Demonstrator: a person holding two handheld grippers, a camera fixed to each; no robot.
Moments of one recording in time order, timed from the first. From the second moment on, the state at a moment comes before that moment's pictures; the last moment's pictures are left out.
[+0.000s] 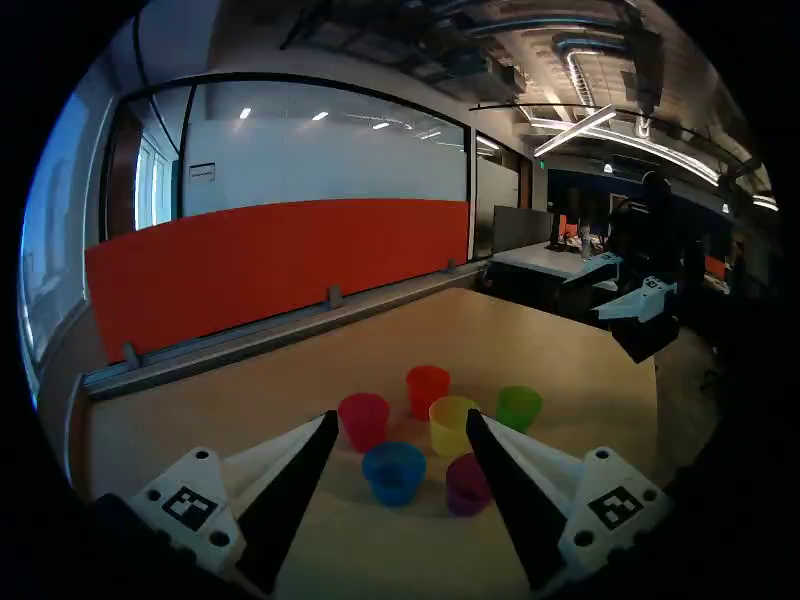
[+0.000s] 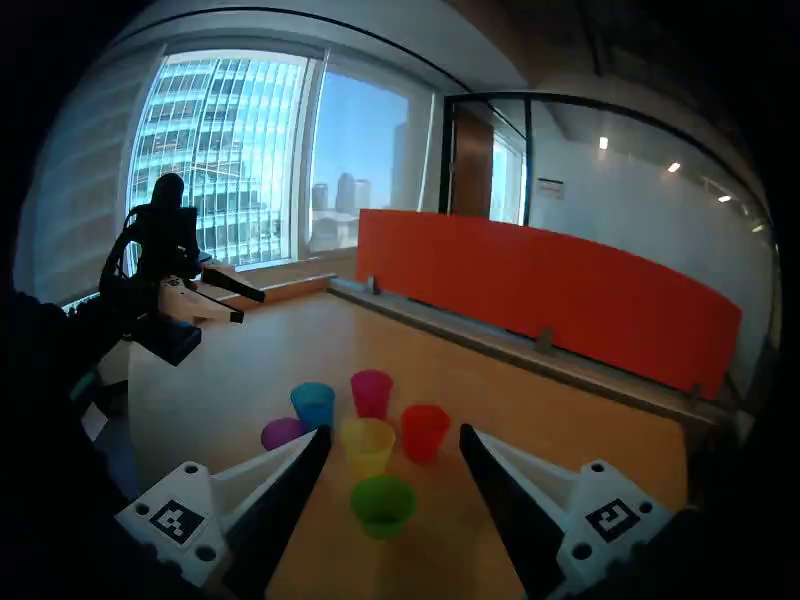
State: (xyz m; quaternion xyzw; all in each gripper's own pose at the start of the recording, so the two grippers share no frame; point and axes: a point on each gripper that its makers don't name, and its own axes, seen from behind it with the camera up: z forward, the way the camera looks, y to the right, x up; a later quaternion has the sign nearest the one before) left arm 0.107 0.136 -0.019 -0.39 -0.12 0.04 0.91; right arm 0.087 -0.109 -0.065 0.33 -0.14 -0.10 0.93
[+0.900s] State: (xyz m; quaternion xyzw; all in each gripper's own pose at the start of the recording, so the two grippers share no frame) left arm 0.001 0.147 -0.010 -0.39 -0.22 0.07 0.89; right arm -0.010 -0.101 -0.070 0.35 -0.24 -0.12 0.90
